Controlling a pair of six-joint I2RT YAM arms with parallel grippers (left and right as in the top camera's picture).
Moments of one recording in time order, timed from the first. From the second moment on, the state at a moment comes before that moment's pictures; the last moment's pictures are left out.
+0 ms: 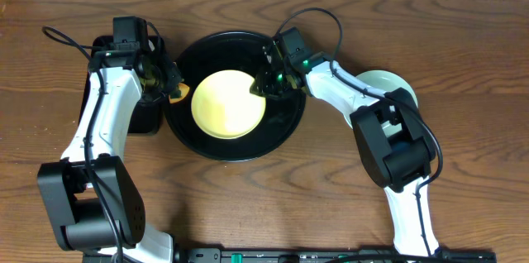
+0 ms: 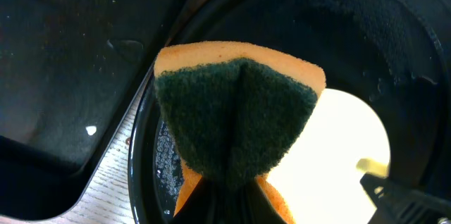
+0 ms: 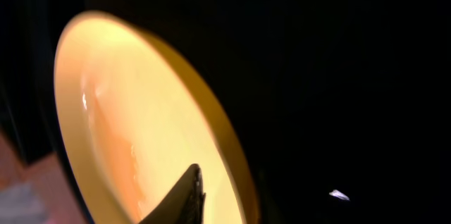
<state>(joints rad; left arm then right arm) 0.10 1.73 1.31 -0.81 0.15 -0.49 0.53 2.28 1.60 -0.43 -0.53 0.60</state>
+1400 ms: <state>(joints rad) 0.10 1.73 1.31 -0.81 0.15 -0.49 0.46 2.04 1.55 -0.39 -0.29 0.26</state>
